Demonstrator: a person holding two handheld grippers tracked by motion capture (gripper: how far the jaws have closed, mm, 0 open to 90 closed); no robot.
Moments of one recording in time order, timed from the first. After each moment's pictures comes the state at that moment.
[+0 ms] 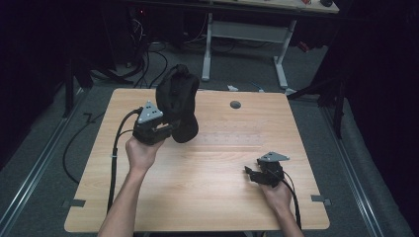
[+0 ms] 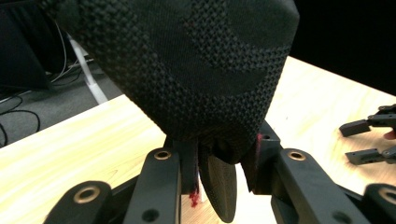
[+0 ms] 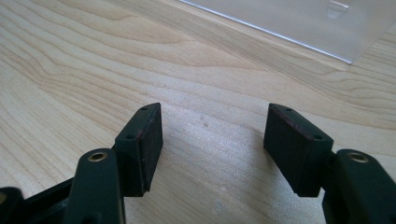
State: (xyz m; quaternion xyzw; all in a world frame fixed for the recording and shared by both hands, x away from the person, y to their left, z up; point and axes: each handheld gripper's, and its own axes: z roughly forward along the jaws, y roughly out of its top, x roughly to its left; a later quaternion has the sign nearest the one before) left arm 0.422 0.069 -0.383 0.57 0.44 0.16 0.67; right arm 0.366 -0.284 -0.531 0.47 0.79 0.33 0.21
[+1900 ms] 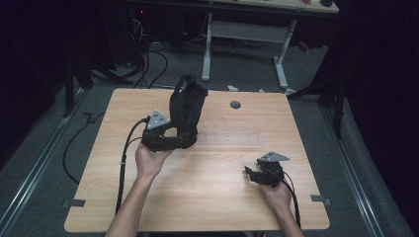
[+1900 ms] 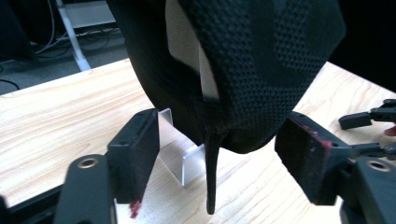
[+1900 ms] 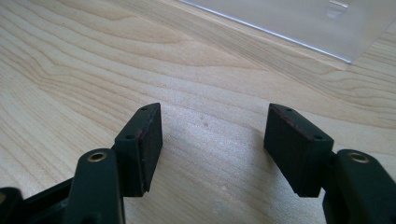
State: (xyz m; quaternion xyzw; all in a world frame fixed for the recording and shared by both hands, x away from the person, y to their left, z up) left arm 0.423 0.057 -0.416 0.56 0.49 0.12 0.66; right arm 0.365 -0.284 -0.531 0.47 0.79 0.33 0.21
